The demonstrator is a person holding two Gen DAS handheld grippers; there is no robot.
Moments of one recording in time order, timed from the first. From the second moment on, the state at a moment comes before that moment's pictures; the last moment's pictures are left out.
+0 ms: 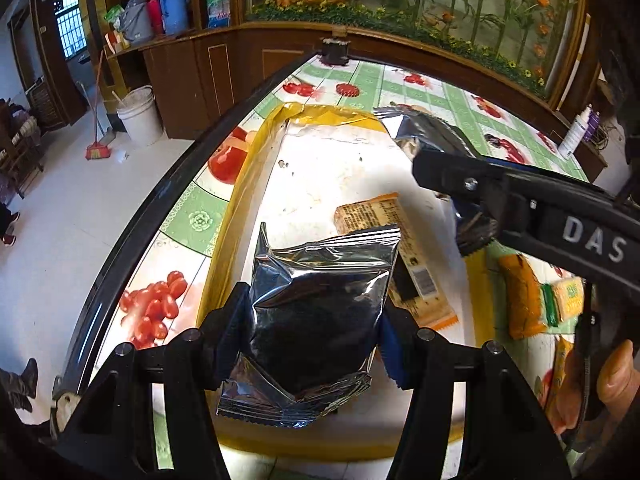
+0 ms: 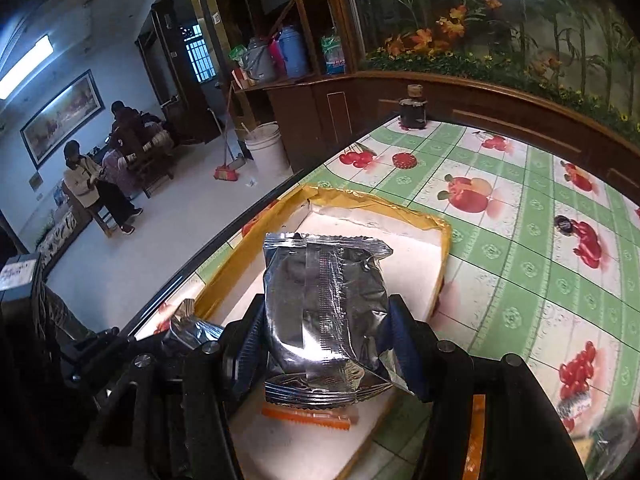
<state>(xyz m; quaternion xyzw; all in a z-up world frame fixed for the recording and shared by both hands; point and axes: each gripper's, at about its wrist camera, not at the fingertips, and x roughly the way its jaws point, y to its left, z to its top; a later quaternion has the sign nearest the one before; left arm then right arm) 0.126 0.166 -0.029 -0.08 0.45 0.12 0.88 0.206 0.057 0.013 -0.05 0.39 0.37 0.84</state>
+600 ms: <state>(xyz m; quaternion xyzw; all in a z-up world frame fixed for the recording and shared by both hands) 0.181 0.180 -0.056 -0.09 0.50 0.15 0.85 0.296 0.101 -0.053 -0.06 0.46 0.33 0.82</state>
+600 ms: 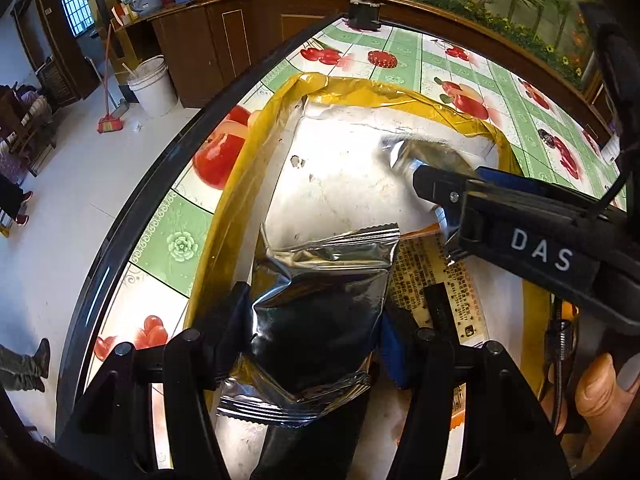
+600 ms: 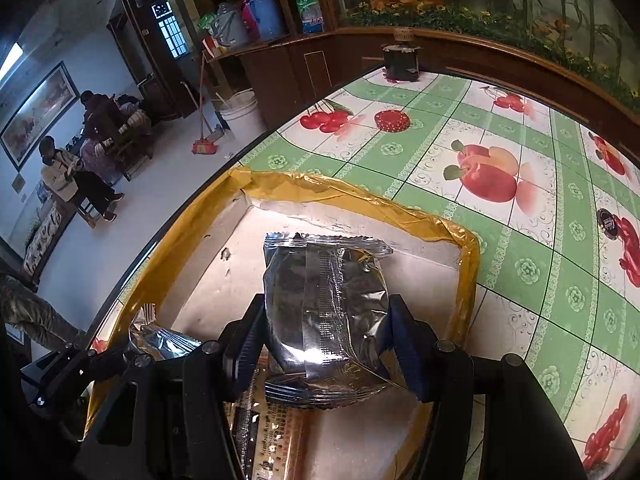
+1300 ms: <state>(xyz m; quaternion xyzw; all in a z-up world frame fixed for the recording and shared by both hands) 0.109 0.126 0.001 -0.04 0.41 0.12 0.90 0.217 0.004 0.004 0.00 0.41 0.33 0.85</state>
